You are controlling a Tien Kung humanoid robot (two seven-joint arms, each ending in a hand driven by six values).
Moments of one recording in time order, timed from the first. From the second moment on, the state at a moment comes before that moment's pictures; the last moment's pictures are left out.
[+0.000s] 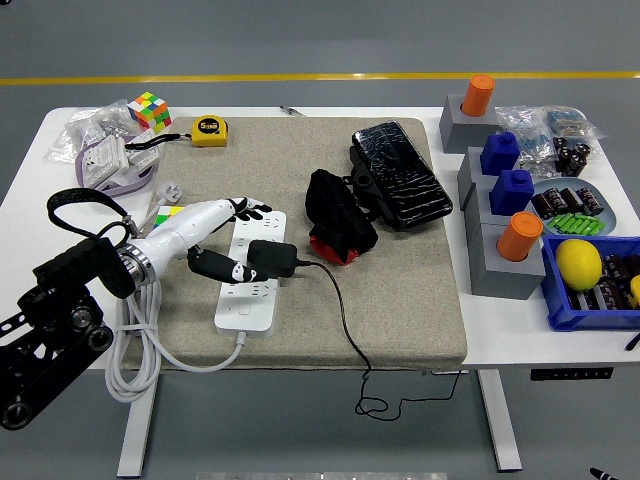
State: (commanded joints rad) left arm -0.41 0.39 -0.89 -1.41 1.81 -0.08 0.08; right arm 0.11 -0.22 1.40 0.20 -1.17 0.13 -0.16
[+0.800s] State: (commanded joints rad) left arm -0.55 0.30 -0.78 -1.21 1.75 -0.08 0.11; right arm 0.12 -0.22 1.40 0.20 -1.16 0.13 -0.16
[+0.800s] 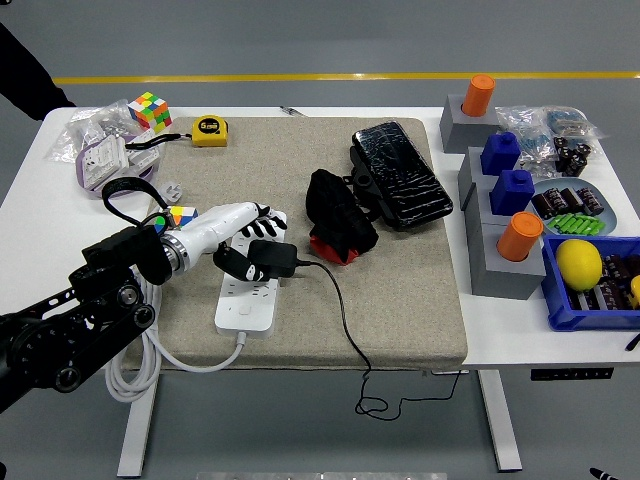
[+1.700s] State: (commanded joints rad) left arm -0.54 0.31 -0.81 -1.30 1.69 -0.06 0.06; right arm 0.12 -0.22 1.40 0.20 -1.16 0.13 -0.16
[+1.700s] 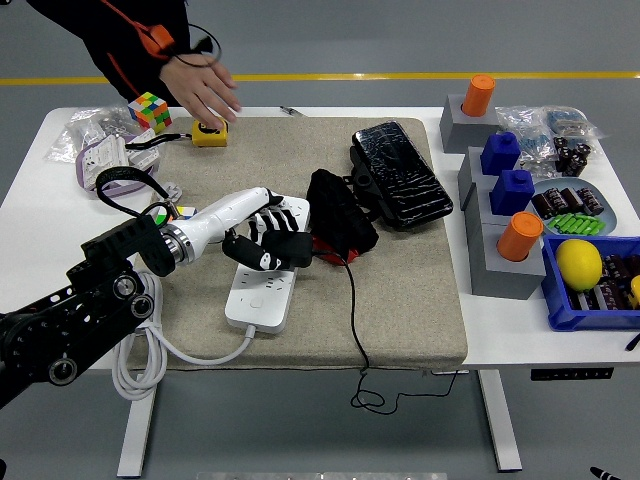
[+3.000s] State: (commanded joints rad) left arm -0.65 0.22 -0.54 -1.18 1.58 0.08 -0.05; right arm 0.12 -0.22 1.38 0.20 -1.15 0.13 -0.16
